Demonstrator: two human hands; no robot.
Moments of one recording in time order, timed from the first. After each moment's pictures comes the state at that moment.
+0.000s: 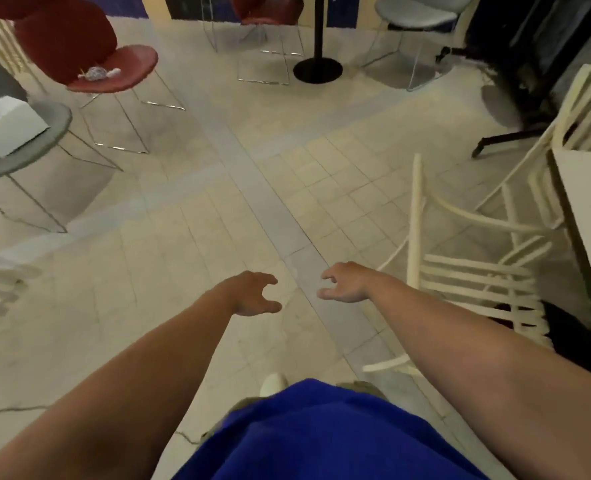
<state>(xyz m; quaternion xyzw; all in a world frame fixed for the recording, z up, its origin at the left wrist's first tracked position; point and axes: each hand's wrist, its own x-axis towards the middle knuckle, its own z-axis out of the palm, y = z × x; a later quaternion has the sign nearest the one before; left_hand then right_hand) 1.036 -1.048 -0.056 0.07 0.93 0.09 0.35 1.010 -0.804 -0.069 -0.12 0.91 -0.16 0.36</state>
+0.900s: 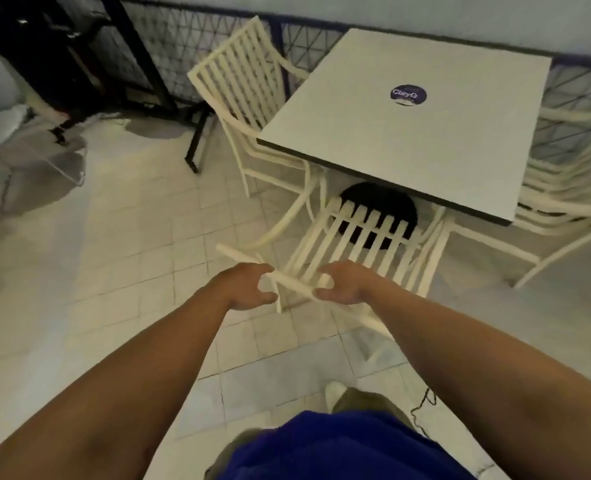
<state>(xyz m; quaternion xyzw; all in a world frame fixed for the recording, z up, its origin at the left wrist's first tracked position) 0.689 -0.737 -0.027 0.62 0.71 -0.12 0.32 0.919 -0.661 -0.058 0.43 0.83 -0.31 0.18</state>
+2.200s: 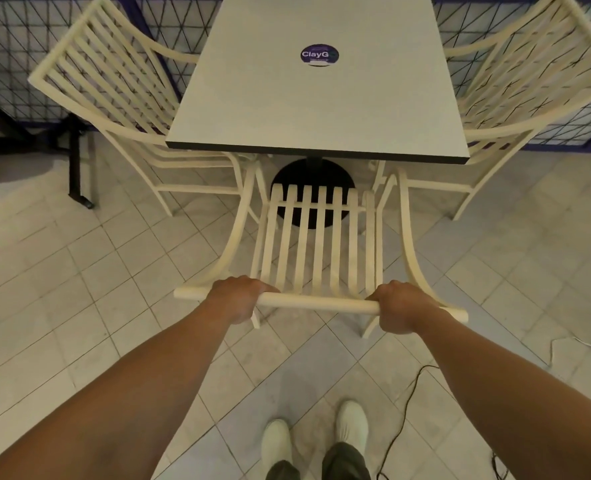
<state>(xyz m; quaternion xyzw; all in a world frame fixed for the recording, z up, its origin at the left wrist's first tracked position) 0.648 -0.634 -0.151 0.78 0.52 -0.28 0.21 0.956 -0.694 -0.159 0.65 0.68 -0.28 0.20</state>
